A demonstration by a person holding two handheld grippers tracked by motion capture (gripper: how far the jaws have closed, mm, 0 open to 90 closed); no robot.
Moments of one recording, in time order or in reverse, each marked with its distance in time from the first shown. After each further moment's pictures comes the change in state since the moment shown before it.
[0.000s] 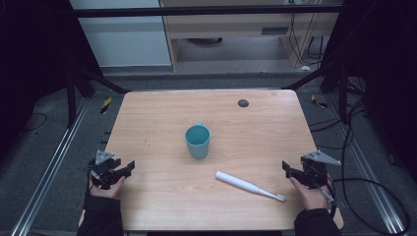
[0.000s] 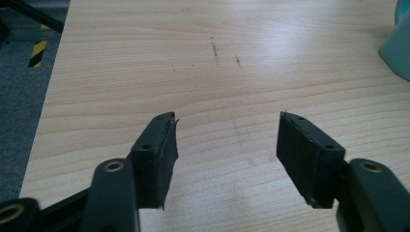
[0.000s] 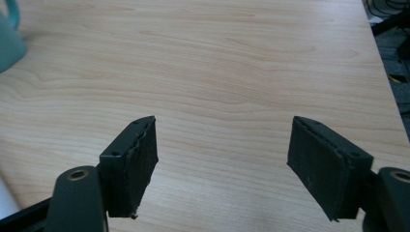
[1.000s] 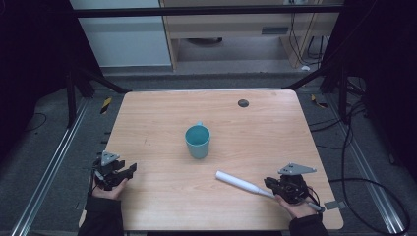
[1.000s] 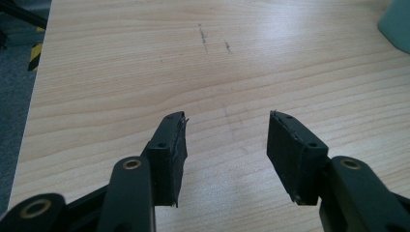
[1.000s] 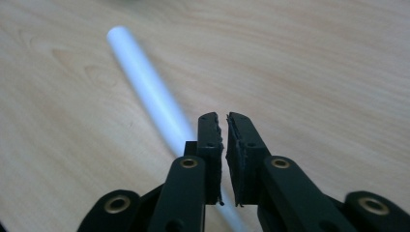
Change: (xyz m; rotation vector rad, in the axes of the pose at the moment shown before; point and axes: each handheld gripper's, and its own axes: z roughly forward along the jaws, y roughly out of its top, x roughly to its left) left arm -0.008 -0.002 0.004 0.045 -0.009 0.071; right arm 0.068 -0.010 -0.019 0.181 0.287 -0.179
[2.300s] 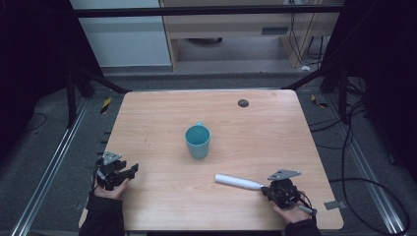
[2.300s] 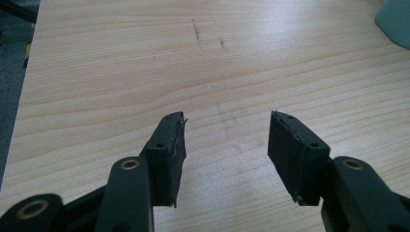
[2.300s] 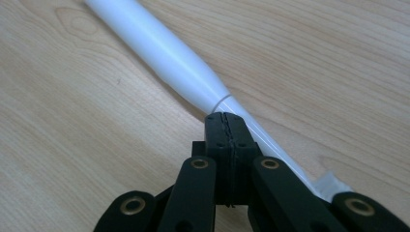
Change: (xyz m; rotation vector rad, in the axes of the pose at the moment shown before) left arm -0.004 0.001 0.002 0.015 -0.006 0.009; right arm 0.010 -0.012 0.023 0.142 -0.044 -0.017
